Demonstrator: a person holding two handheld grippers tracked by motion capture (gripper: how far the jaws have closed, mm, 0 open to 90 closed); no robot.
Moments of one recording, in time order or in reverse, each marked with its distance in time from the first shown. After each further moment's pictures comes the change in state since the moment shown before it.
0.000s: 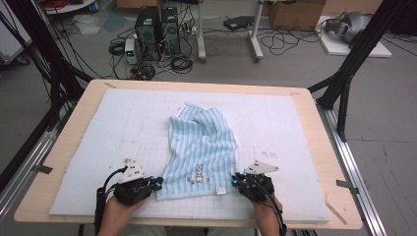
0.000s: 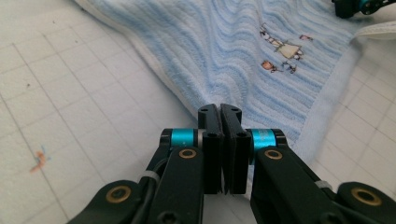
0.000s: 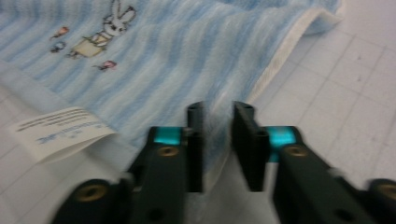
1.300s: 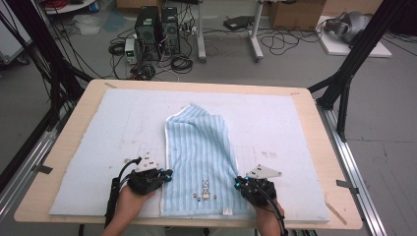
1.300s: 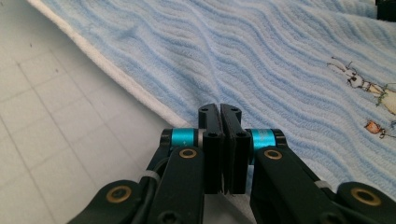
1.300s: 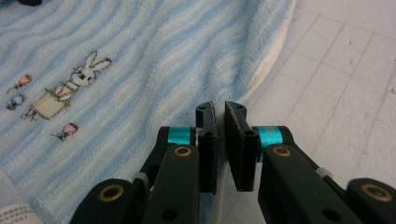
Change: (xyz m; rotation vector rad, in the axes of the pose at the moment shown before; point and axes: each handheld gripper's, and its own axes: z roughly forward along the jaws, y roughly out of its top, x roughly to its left) left arm 0.005 0.020 0.028 0.026 0.017 0.018; right arm 0.004 -0.009 -0.010 -0.015 -0.013 0.040
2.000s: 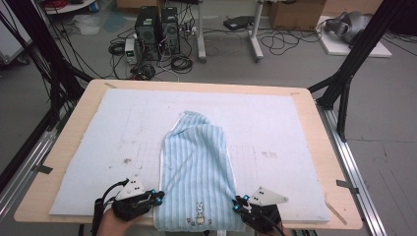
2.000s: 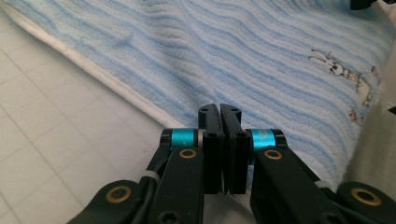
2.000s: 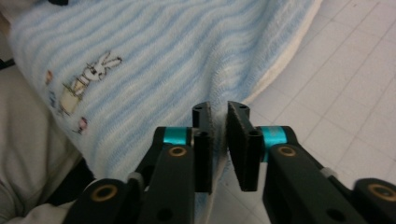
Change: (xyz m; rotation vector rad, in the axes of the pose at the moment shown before) left arm -0.022 -0.035 -0.040 -0.043 -0.086 0.050; right arm 0.032 -0.026 -0.036 -0.049 0.082 -0.048
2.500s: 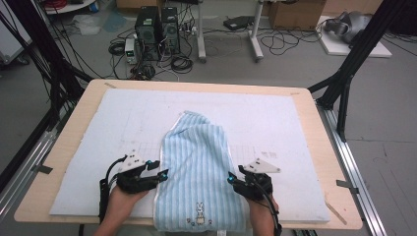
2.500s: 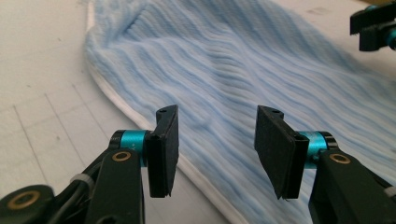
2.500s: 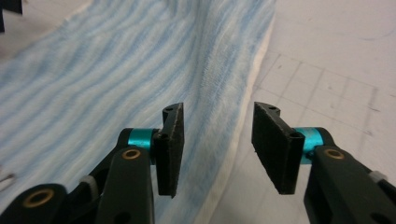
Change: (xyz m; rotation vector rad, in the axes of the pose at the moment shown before) left arm 0.047 0.044 0.031 -0.073 0.137 -0.097; right arm -0.037 0.047 0.048 -0.021 -0.134 0.074
